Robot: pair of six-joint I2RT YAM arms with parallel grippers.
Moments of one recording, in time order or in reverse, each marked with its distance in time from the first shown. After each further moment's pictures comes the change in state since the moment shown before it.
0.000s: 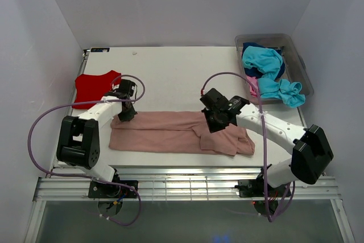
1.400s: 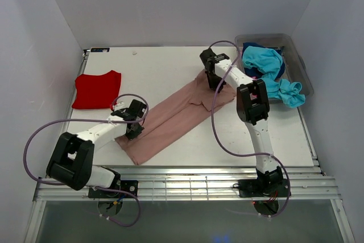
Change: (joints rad) left arm -0.201 -0.169 -0.271 0.011 -0.093 -0.432; right arm -0.390 0.964 0.974 -0.195 0.237 -0.184
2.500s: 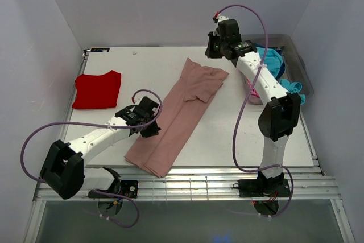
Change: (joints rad) left arm -0.221 -0.129 0.162 -0.033 0.258 0.090; right arm -0.046 -0.420 -0.052 0.453 -0.389 0.055
